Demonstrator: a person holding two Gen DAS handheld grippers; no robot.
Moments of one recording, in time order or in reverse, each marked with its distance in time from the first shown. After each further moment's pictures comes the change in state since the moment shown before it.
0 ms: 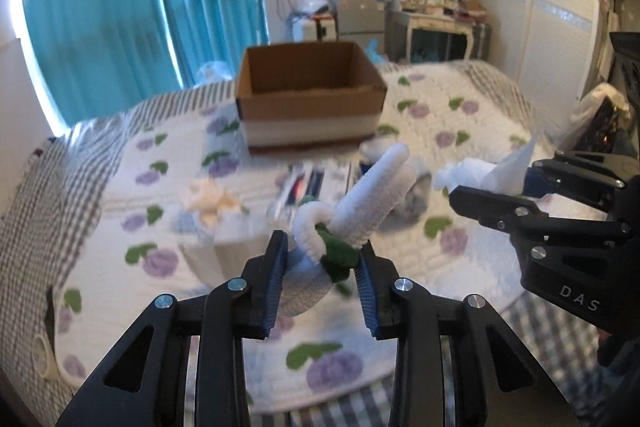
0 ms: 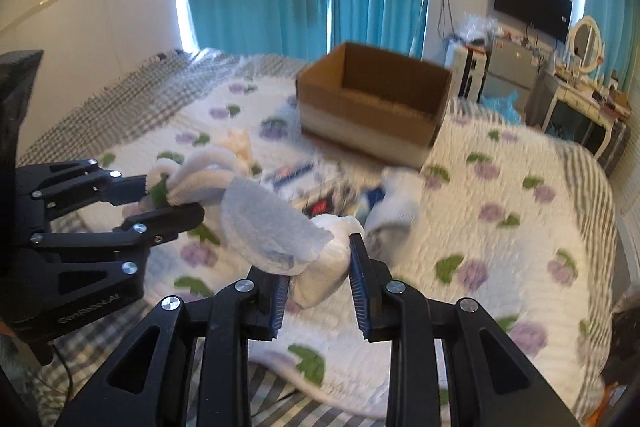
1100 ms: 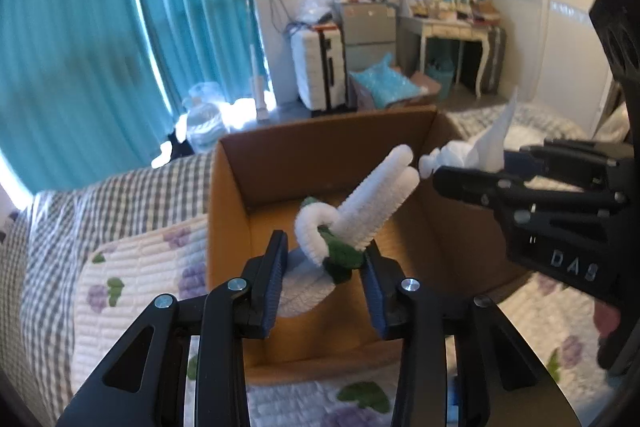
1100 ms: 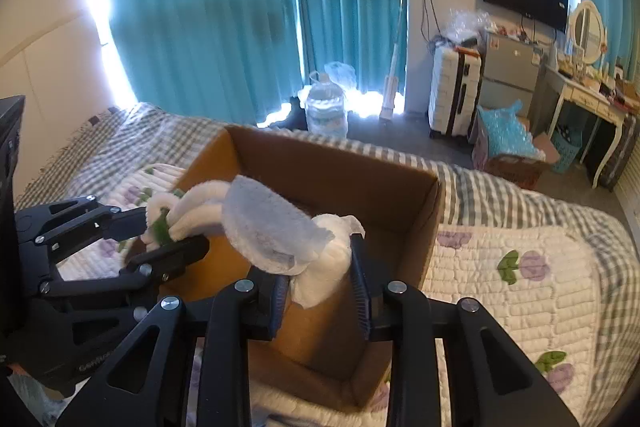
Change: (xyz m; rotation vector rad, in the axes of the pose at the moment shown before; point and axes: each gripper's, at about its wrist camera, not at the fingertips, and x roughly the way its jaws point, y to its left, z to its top) left arm 0.207 0.051 0.186 0.044 -0.022 0.004; right arm 0.210 -0.143 0.195 0.106 -0.016 0.007
